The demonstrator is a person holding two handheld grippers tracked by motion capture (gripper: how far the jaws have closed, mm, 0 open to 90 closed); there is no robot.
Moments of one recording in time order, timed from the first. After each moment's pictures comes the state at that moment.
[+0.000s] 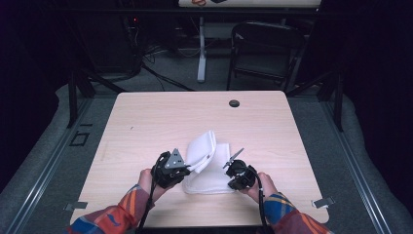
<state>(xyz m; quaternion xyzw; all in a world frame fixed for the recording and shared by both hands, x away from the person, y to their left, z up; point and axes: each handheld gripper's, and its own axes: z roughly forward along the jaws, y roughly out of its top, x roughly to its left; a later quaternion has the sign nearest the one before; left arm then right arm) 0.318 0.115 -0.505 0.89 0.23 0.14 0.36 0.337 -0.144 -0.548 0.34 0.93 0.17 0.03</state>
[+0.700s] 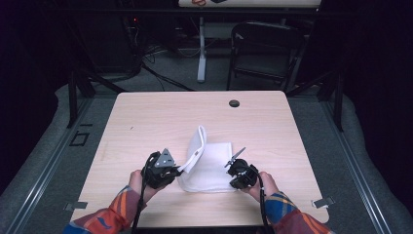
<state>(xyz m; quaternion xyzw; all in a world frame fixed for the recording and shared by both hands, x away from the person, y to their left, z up) 0.316 0.140 -0.502 0.89 0.26 0.13 0.34 0.339 -0.148 -0.548 0.35 0.92 0.17 0.03</state>
